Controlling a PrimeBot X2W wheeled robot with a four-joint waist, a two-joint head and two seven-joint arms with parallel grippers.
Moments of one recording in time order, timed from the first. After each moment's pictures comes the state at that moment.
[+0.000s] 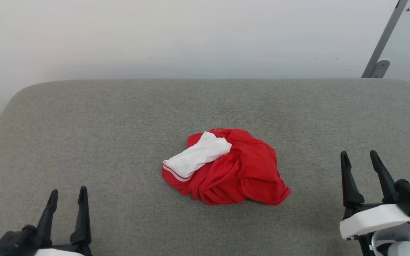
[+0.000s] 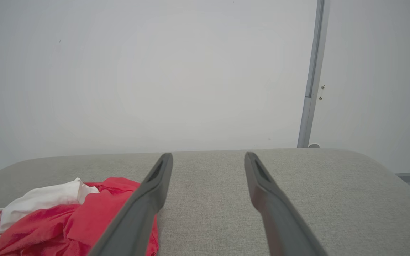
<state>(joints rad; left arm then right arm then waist) 0.13 0.25 -0.03 0.04 -0.44 -0.03 -0.26 -0.04 -0.07 -0.09 0.10 0.20 0.13 -0.16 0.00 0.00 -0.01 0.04</state>
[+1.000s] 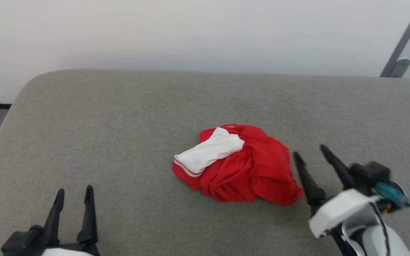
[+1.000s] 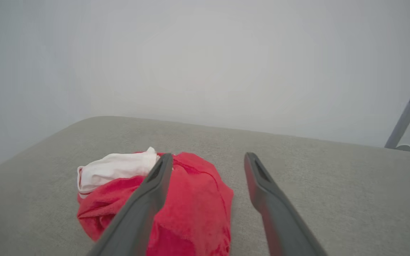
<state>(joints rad) 0.12 0.15 0.04 0.06 -0.35 -0.12 -0.26 -0.09 -0.15 0.13 0.09 0.28 0.13 -0.03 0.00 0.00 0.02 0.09</state>
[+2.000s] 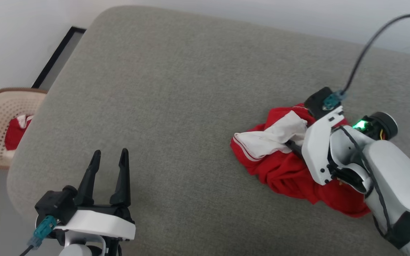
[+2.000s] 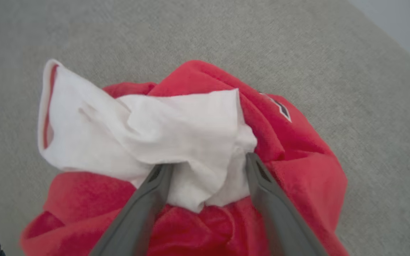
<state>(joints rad) -0.08 0.09 -0.08 0.14 -0.37 -0.13 -0.26 -0.63 -0.40 0.54 0.34 0.51 0.13 0.68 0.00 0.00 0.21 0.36</state>
